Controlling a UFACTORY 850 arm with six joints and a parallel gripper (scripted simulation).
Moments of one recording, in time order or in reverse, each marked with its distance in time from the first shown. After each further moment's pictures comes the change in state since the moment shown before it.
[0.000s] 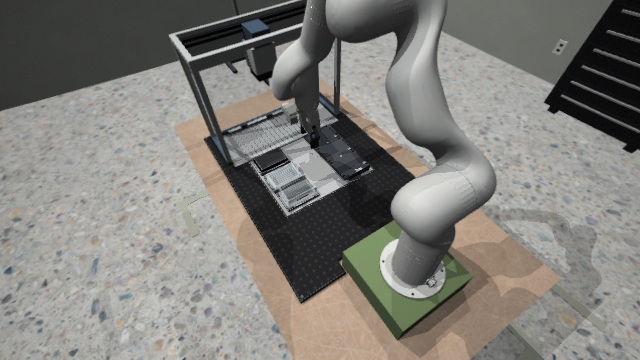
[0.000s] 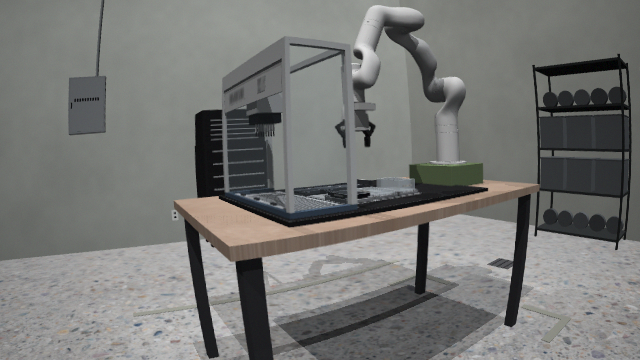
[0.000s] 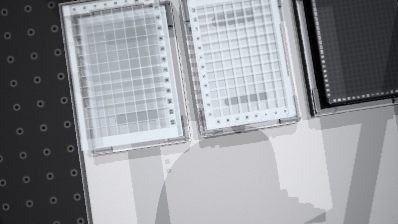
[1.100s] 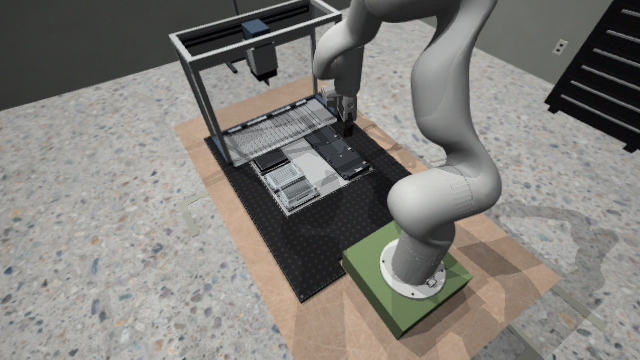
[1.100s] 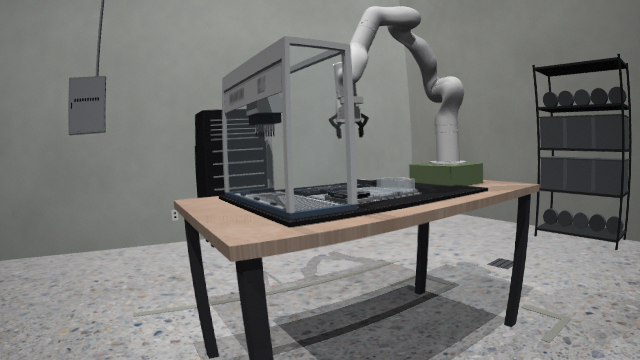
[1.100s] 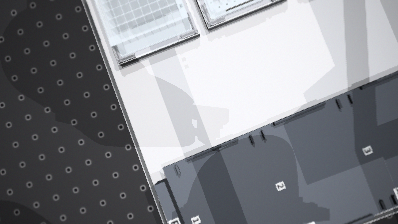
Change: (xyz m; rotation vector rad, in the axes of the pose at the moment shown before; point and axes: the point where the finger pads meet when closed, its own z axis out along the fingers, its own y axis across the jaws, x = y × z) arm -0.126 -0.042 -0.040 0.017 0.028 0.219
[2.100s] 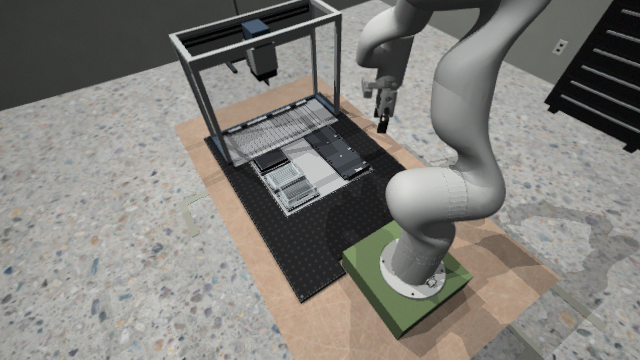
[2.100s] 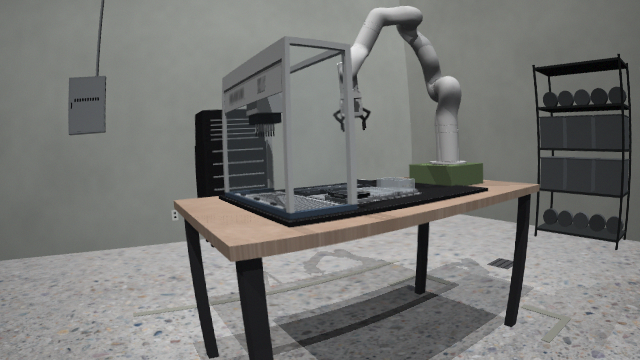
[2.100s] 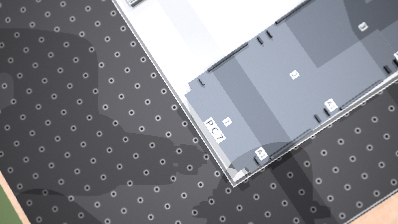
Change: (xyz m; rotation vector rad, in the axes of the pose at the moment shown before) arm -0.115 -0.050 -0.036 0.008 0.037 0.218
